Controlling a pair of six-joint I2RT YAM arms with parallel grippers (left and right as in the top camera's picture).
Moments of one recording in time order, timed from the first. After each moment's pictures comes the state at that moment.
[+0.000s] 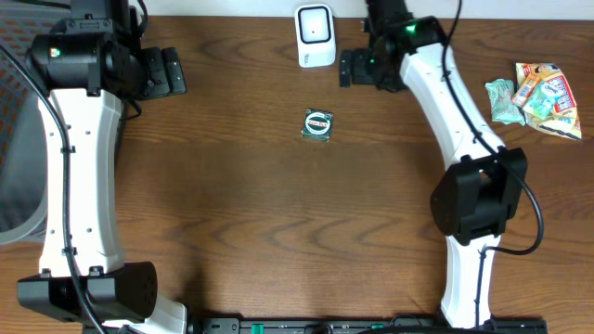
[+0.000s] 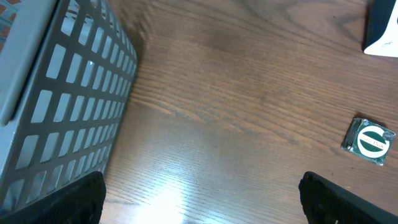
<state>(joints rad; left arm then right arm) 0.03 1.72 2.00 -1.36 -0.09 -0.18 0.28 2.22 2.15 -1.11 -0.05 0.30</state>
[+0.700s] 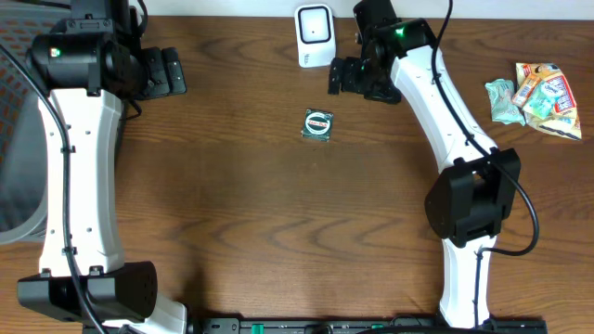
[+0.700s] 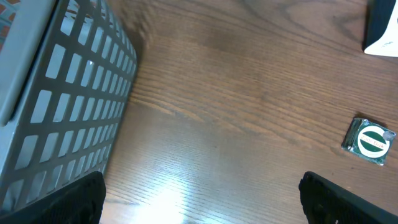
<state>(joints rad) 0.03 1.72 2.00 -1.36 -0.09 -0.18 0.33 2.22 2.15 -1.19 -0.09 0.47</state>
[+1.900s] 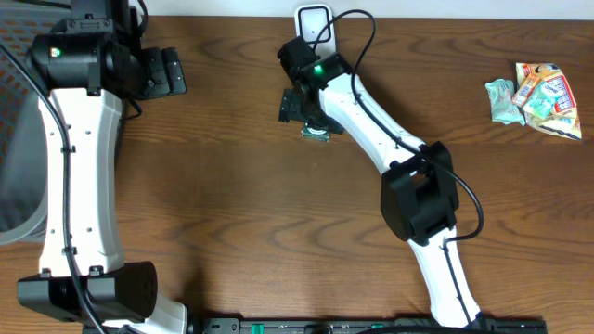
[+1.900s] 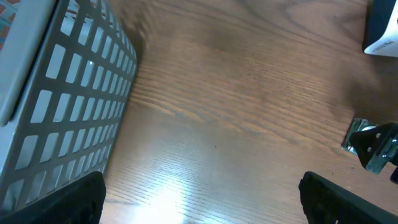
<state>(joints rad) 0.03 1.72 2.00 -1.36 -0.09 -0.18 0.56 2.38 2.14 -1.12 0.08 0.80</state>
